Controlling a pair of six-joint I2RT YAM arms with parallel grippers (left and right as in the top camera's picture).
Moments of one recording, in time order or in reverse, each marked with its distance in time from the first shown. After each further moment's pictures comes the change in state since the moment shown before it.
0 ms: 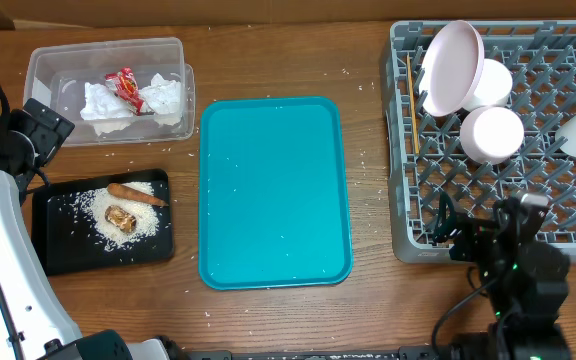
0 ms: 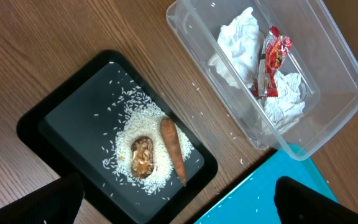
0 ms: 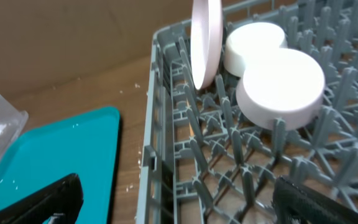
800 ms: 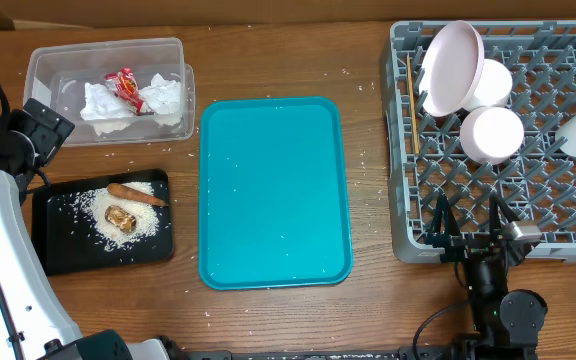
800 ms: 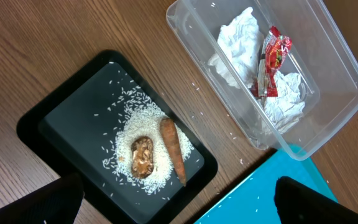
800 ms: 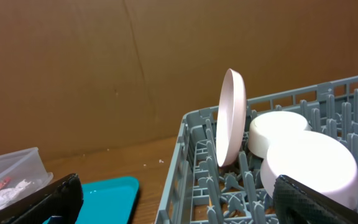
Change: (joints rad) left arm 0.000 0.000 0.000 0.000 0.000 0.000; right arm -0.011 -0.349 -0.405 0.512 -0.030 -0.006
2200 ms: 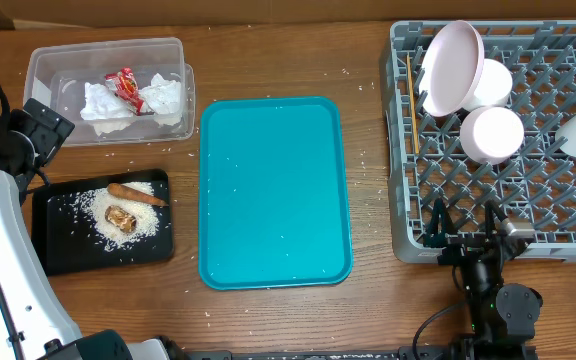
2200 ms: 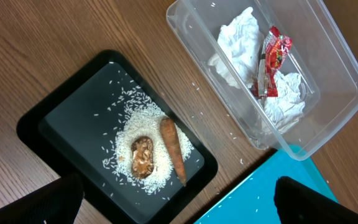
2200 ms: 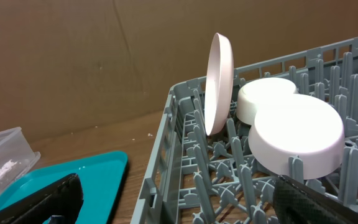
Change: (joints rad) left arm 0.000 0.000 0.000 0.000 0.000 0.000; right arm 0.000 0.000 0.000 -0.117 0.020 0.000
